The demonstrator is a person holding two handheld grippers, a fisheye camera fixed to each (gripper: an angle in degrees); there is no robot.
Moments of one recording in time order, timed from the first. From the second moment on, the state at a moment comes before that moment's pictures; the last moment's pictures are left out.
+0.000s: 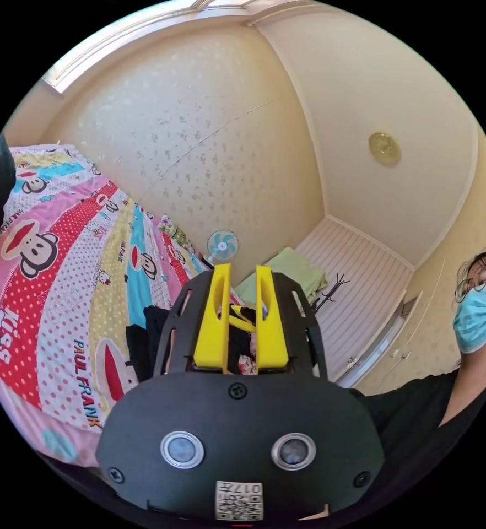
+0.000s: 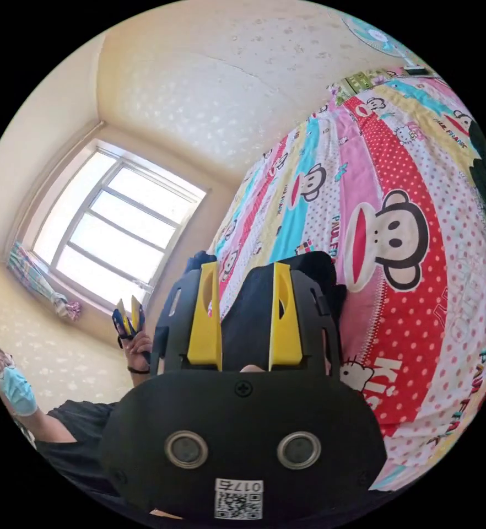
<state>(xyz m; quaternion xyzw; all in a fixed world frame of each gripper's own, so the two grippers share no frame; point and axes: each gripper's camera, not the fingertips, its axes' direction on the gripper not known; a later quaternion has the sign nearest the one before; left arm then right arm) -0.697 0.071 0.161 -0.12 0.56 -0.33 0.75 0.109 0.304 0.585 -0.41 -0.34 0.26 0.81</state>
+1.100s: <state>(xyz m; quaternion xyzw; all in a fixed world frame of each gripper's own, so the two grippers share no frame) -0.503 0.204 0.394 -0.43 0.61 -0.33 0.58 -0.033 0.417 0.477 -0.30 -0.13 0.46 0.83</state>
